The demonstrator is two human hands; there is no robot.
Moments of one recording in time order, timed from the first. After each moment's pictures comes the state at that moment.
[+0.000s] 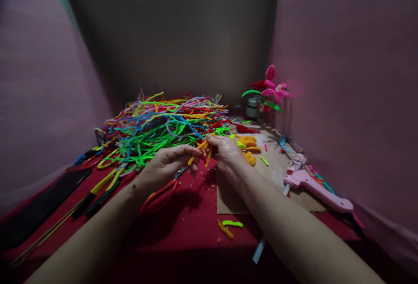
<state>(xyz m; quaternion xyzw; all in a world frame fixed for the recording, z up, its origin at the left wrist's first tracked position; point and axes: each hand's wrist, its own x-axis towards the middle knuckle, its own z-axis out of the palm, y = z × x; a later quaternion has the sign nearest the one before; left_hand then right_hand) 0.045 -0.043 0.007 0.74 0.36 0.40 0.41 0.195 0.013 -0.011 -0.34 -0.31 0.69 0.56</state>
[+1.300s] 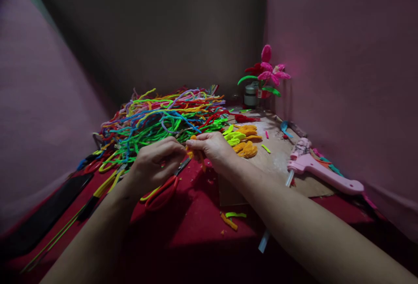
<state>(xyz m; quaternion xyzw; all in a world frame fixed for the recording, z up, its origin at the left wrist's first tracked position) 0.032 -0.047 0.020 0.88 0.35 0.32 0.04 0.188 -0.006 -0.013 -0.30 -0.52 0.65 0.47</state>
